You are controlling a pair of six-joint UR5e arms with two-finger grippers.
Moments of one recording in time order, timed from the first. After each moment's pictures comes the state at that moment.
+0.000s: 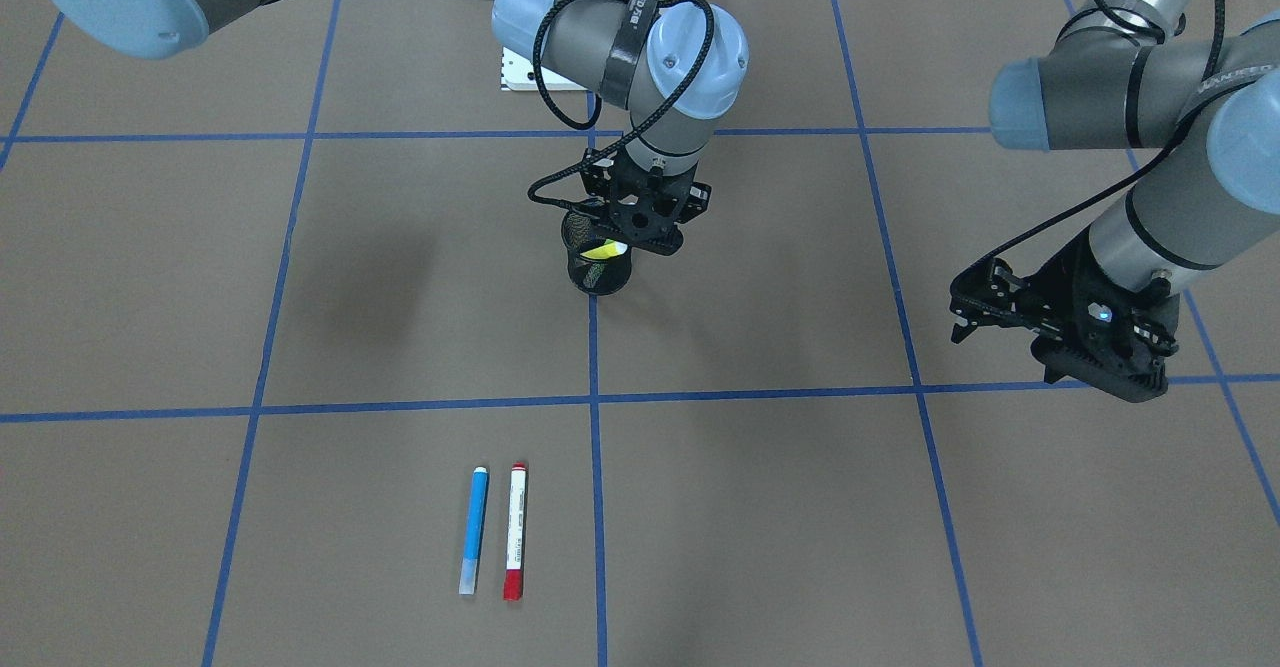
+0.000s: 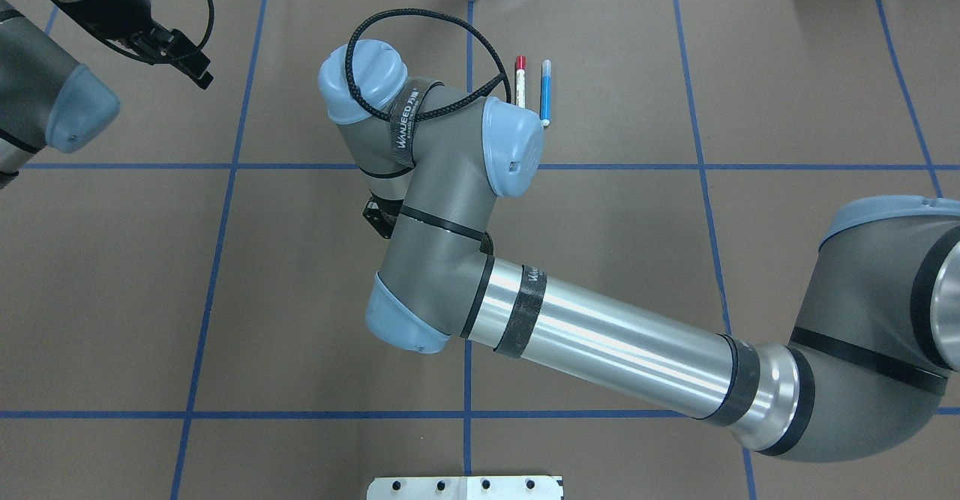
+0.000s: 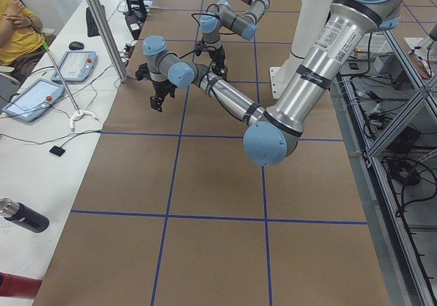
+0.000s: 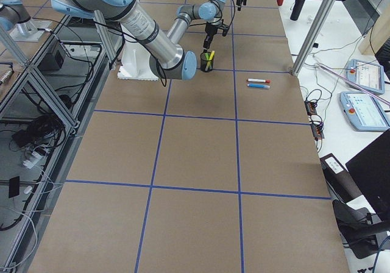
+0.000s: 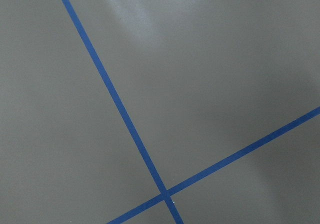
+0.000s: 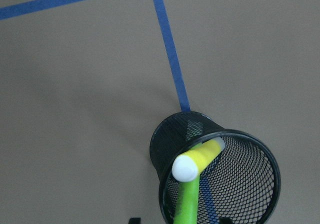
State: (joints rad) left arm -1.10 -2.11 -1.59 -1.60 -2.28 -0.24; right arm 0.50 -0.46 1.31 -1.92 2.04 1.41
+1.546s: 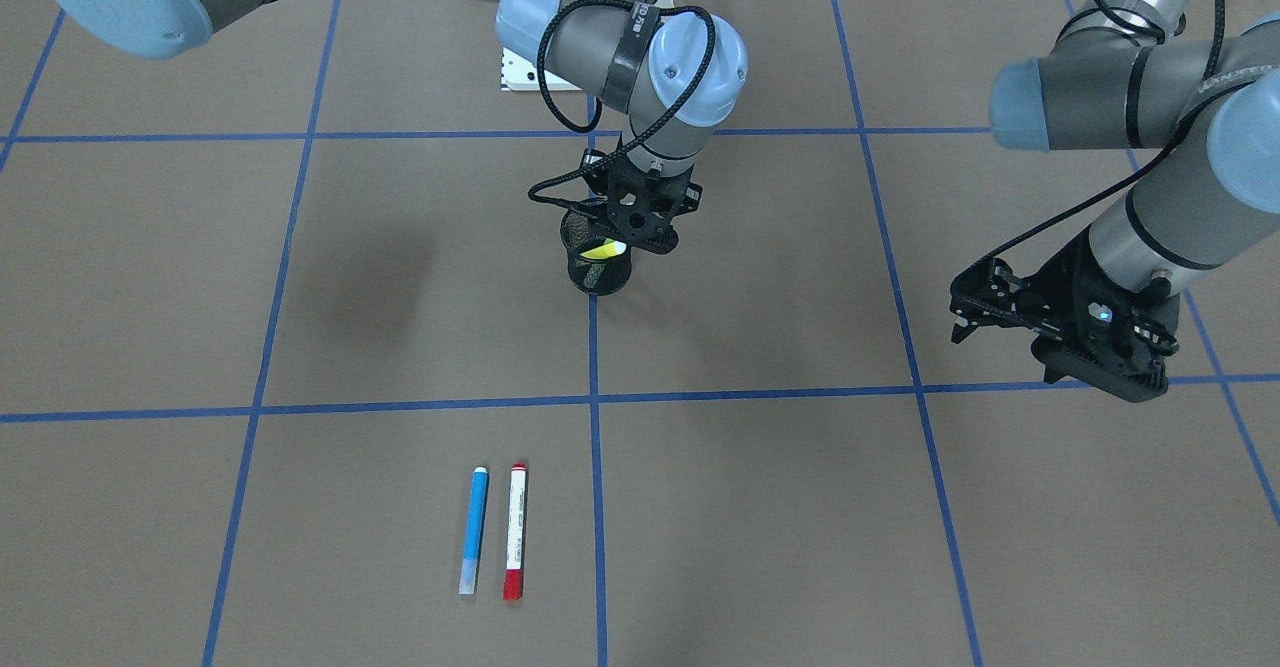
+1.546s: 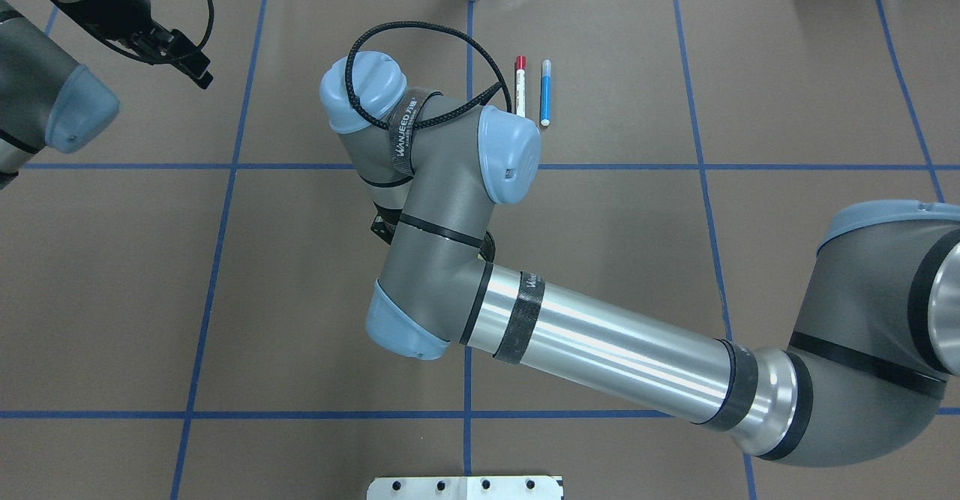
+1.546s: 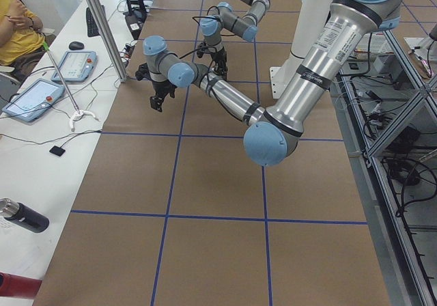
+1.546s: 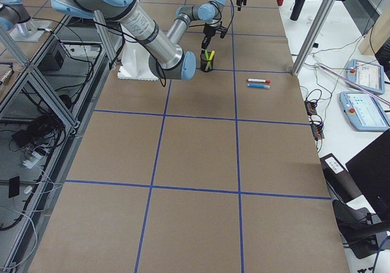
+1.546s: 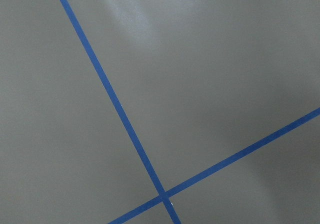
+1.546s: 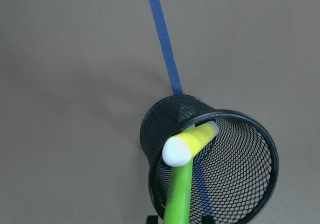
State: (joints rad) left arm -1.10 -2.10 -1.59 -1.60 -2.28 -0.25; right arm 0.50 -0.47 1.30 -1.93 2.05 1.40
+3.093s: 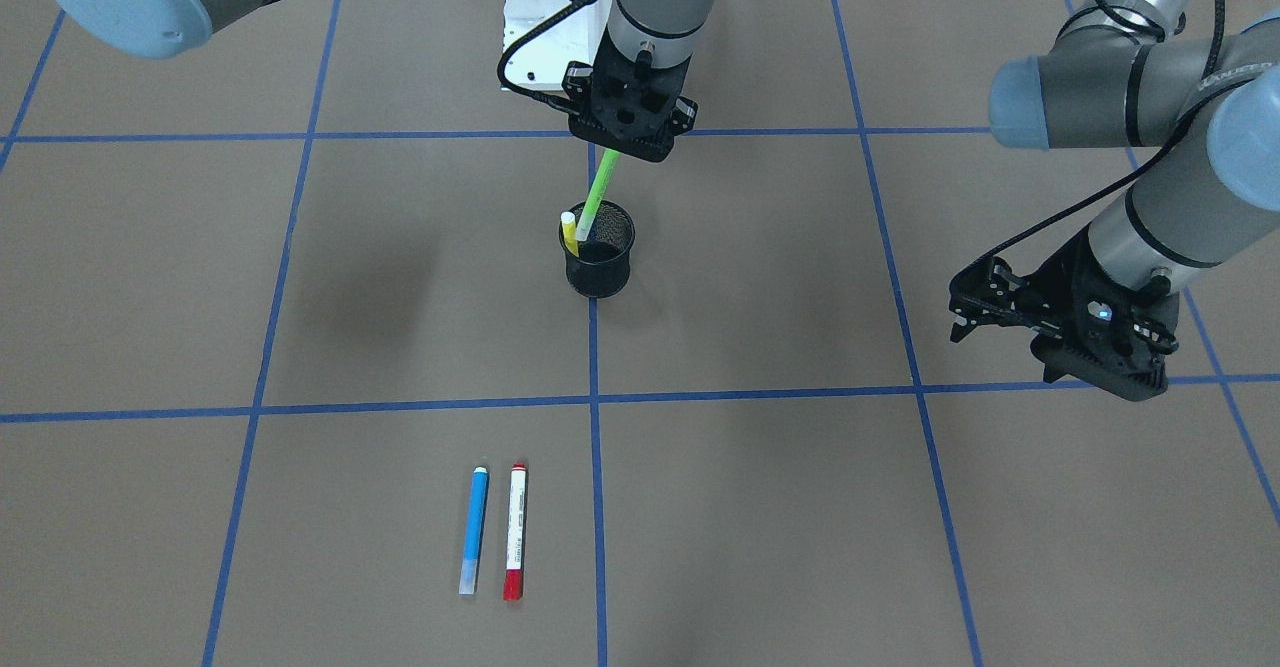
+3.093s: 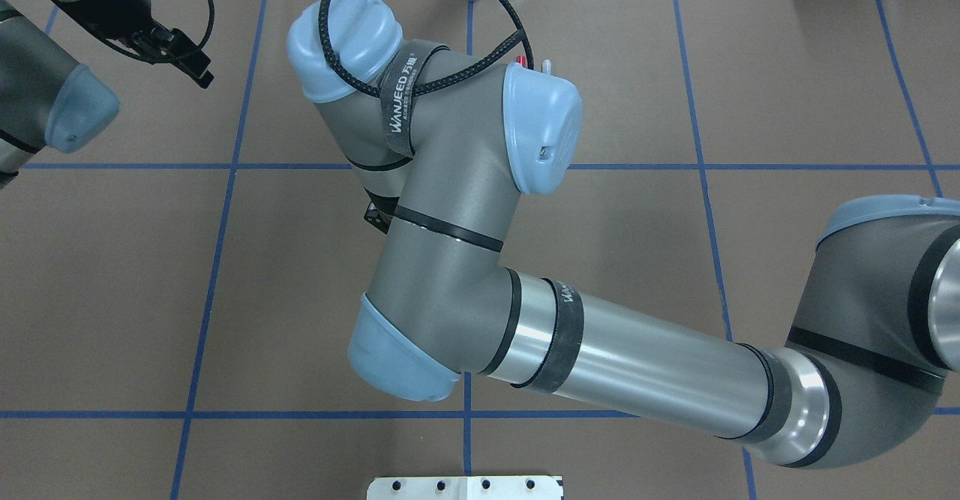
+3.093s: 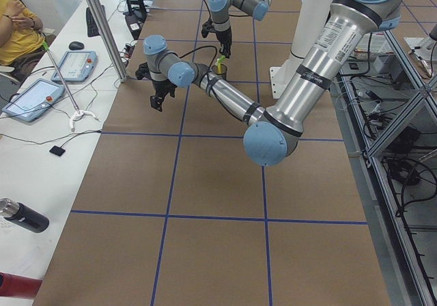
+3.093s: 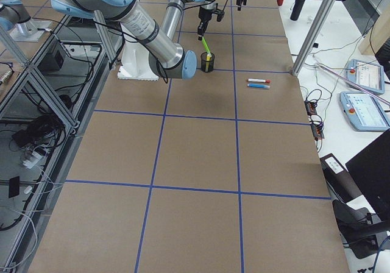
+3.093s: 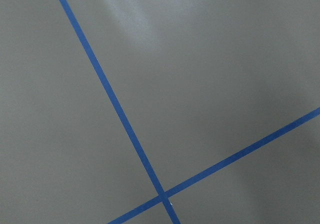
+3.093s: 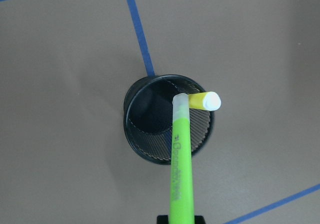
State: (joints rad) left arm -1.10 -2.11 -1.59 -1.60 -2.28 -0.25; right arm 0.51 -0.45 1.60 -2.20 1.98 1.40
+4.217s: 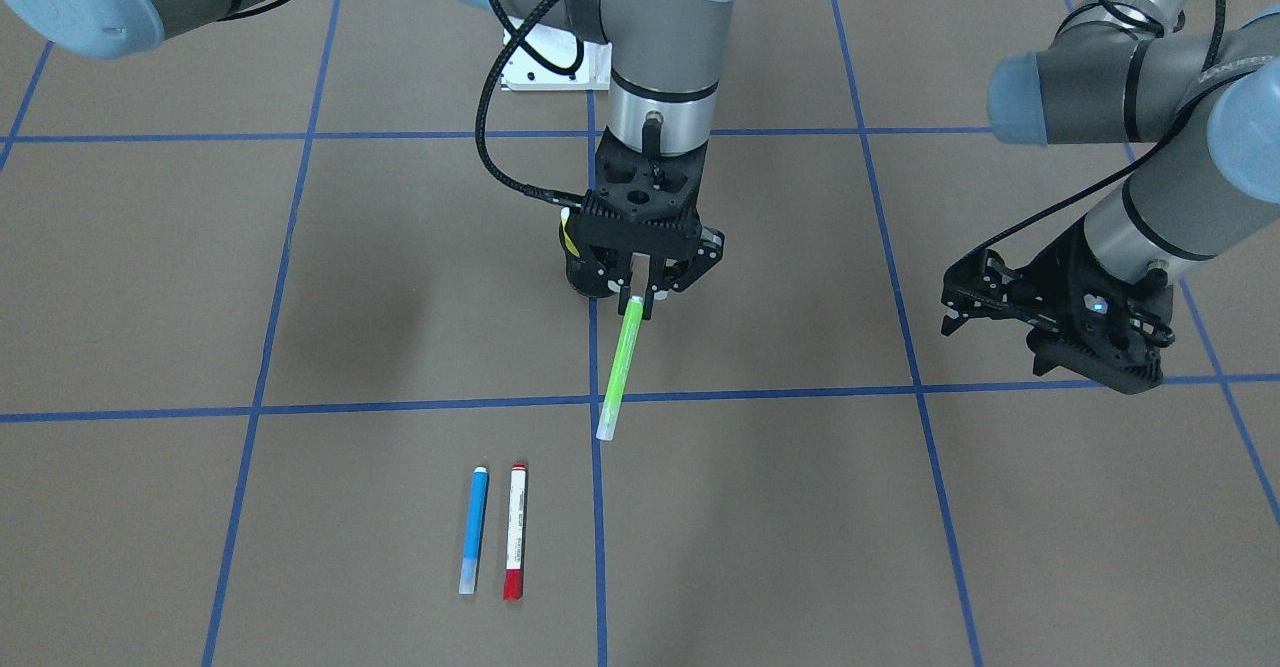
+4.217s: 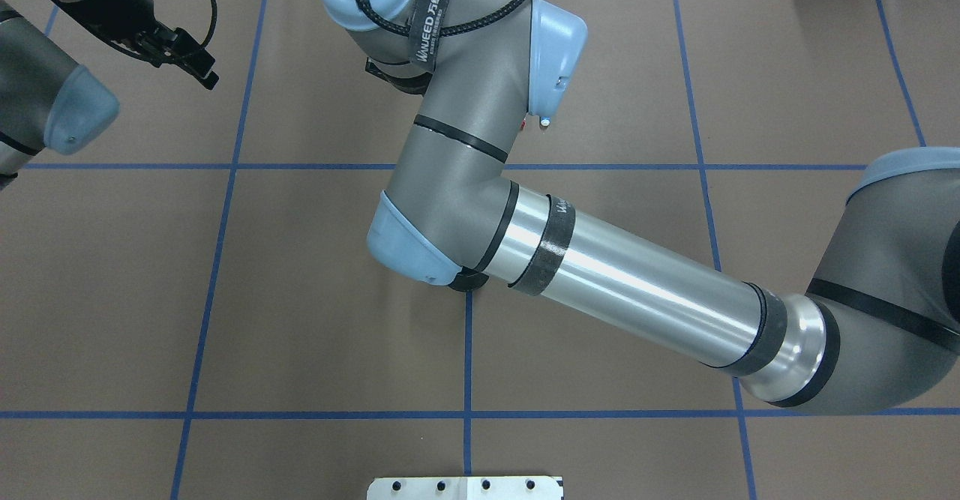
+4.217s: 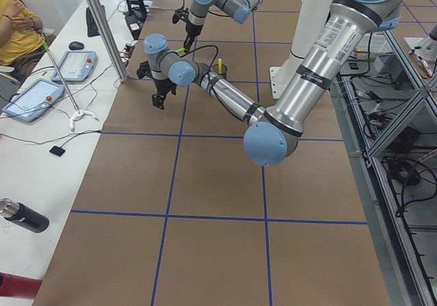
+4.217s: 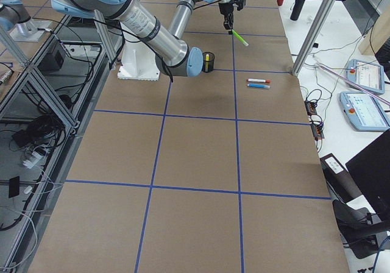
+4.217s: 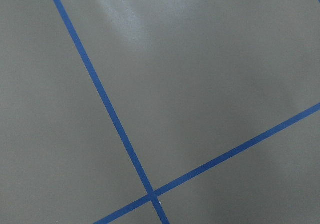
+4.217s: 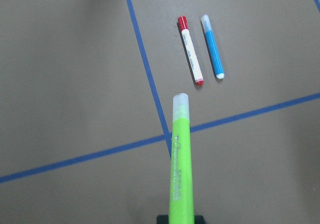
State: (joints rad) left arm -1.10 -2.10 -1.60 -1.61 -2.30 -0.28; right arm 0.62 -0.43 1.36 -1.73 1.60 1.36
